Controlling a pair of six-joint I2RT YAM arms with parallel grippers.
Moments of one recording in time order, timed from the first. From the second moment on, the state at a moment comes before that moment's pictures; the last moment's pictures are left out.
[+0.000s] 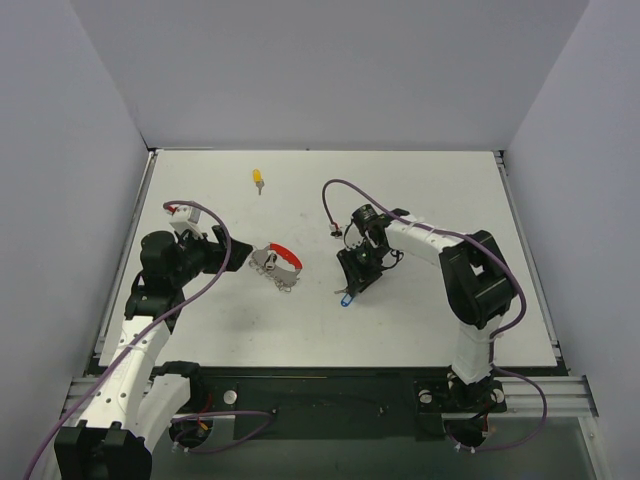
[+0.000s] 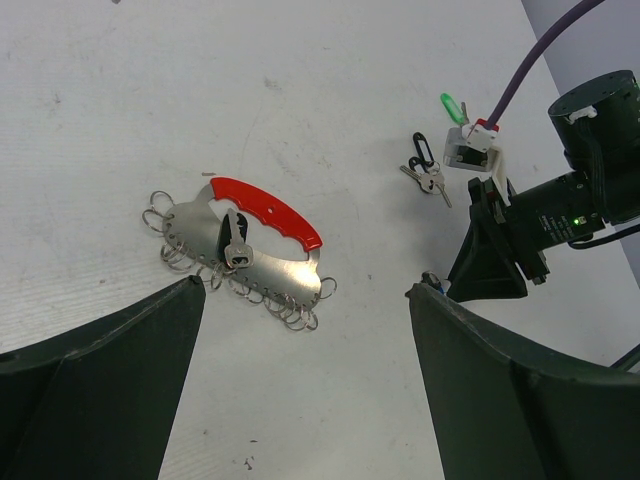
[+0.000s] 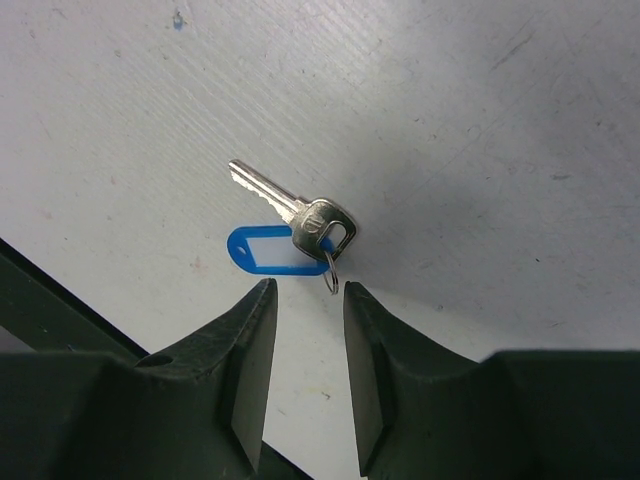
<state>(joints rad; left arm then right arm) -0.07 0.83 0.60 -0.12 0.44 -0.41 0.54 1.88 1.22 -0.72 -0.37 -0.05</state>
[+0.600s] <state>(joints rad) -0.07 0.83 0.60 -0.12 0.44 -0.41 0.54 1.92 1.24 -0.73 -0.37 -0.05</state>
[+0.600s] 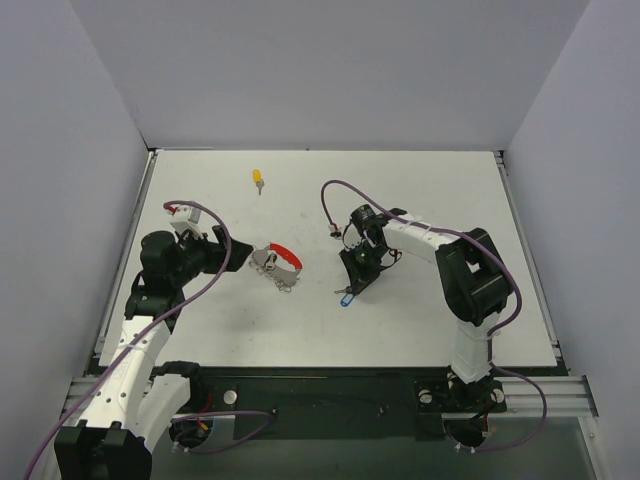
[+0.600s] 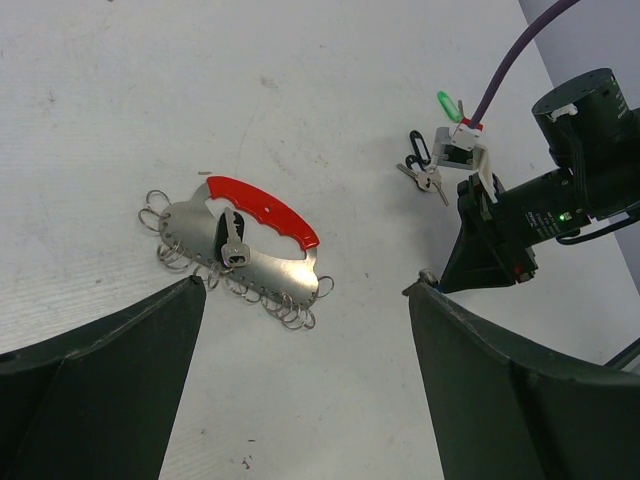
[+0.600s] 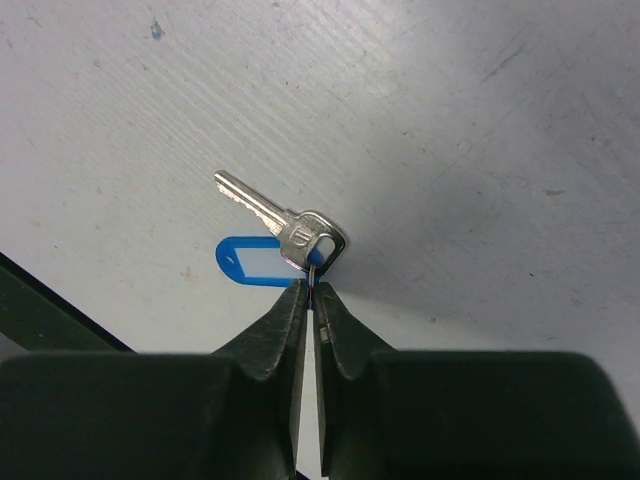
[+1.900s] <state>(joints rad) -1.18 1.07 0.49 0.58 0.23 0.03 0.54 1.34 1.40 -1.52 -0.83 -1.64</state>
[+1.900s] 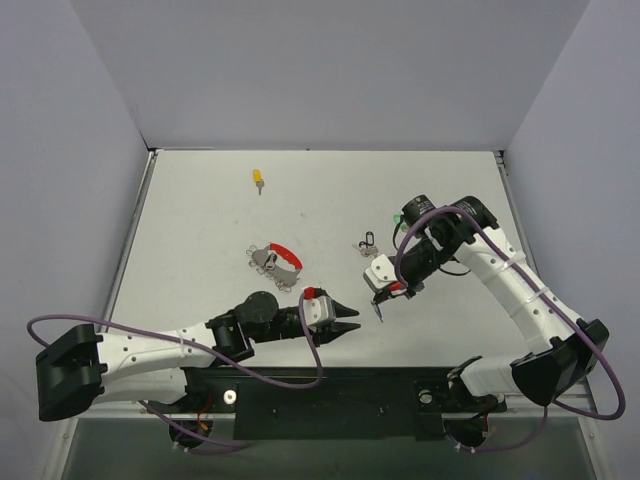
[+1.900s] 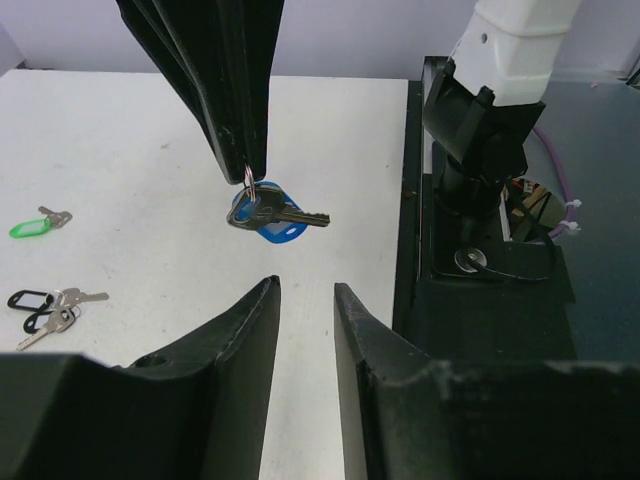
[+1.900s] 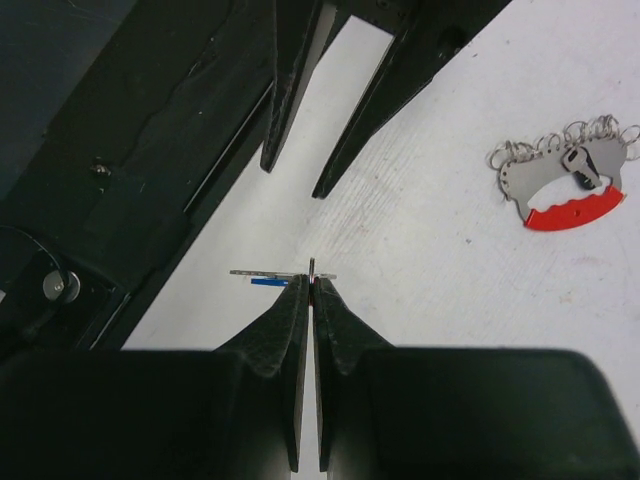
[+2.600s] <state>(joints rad) -1.23 1.16 0.49 0.72 0.08 0.07 0.52 1.34 1.36 -1.53 -0.92 -1.77</state>
